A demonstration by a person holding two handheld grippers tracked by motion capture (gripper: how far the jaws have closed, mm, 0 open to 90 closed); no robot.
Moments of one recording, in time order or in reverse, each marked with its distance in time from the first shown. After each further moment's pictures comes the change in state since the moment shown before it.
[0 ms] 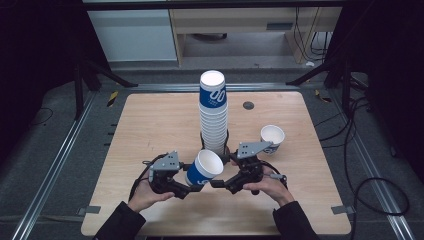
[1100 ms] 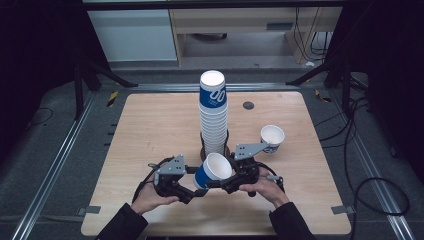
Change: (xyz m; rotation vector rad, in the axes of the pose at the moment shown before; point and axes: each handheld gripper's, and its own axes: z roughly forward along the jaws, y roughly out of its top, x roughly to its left) left arm -0.004 -0.002 0.007 0.030 0.002 0.009; right arm 0.002 -0.001 0.003 -0.027 0.021 0.013
